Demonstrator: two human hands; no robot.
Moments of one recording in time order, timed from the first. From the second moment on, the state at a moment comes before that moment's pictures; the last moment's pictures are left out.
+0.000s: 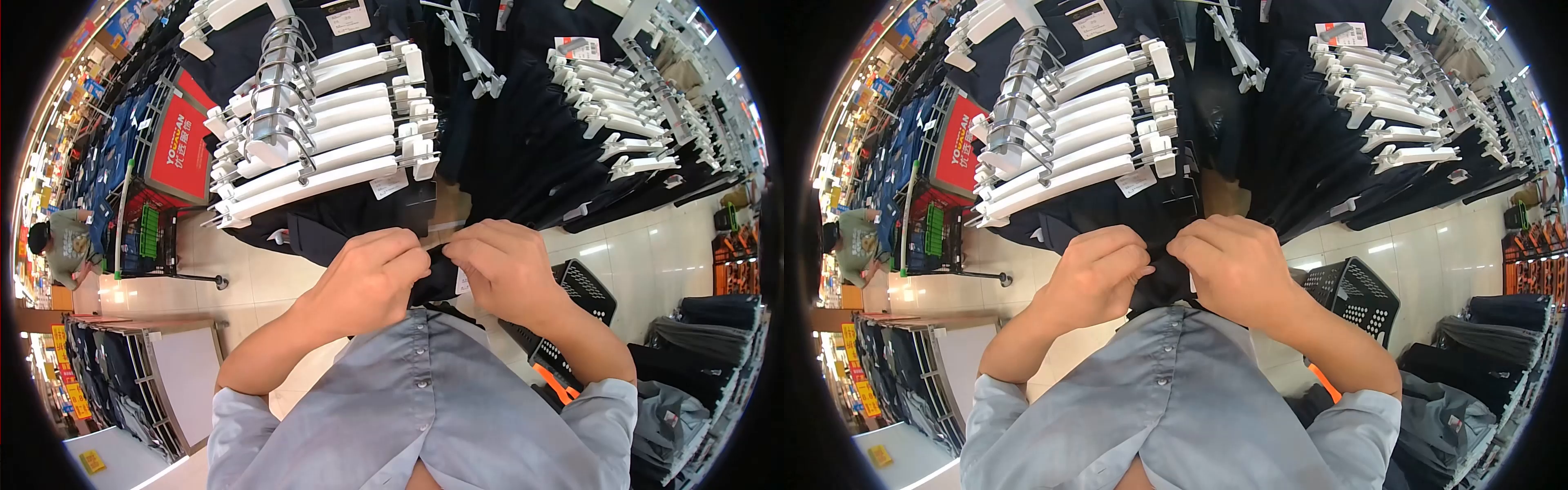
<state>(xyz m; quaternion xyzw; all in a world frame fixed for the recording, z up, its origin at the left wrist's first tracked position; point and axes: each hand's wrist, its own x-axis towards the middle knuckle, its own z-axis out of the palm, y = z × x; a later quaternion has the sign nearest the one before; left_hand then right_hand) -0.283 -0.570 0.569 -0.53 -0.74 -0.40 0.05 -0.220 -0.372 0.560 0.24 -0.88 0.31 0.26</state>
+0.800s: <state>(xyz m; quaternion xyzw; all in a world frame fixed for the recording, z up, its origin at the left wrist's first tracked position) -0.295 -0.566 0.570 -0.47 -0.81 -0.32 -0.11 -0.228 -0.372 0.572 0.22 -0.94 0.21 0.14</state>
